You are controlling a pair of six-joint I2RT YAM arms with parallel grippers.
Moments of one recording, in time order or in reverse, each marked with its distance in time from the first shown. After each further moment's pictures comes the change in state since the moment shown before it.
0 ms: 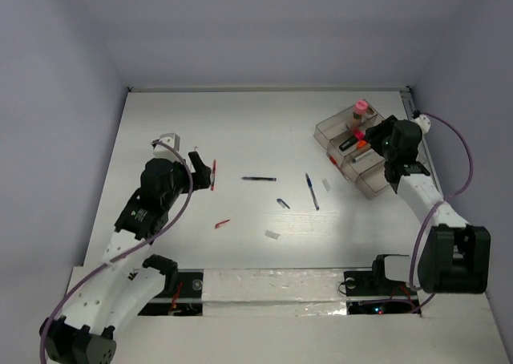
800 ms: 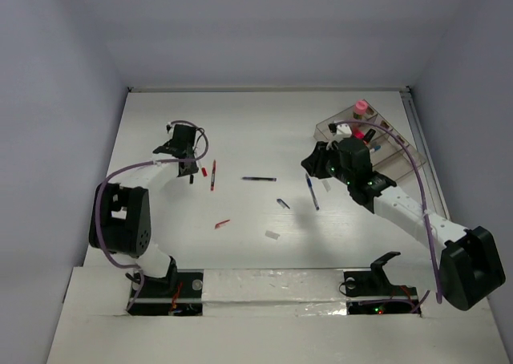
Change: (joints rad) left arm 0.153 0.837 0.271 -0.013 -0.246 0.037; right arm 0.560 -0.129 -0.046 -0.079 -0.211 -0.279
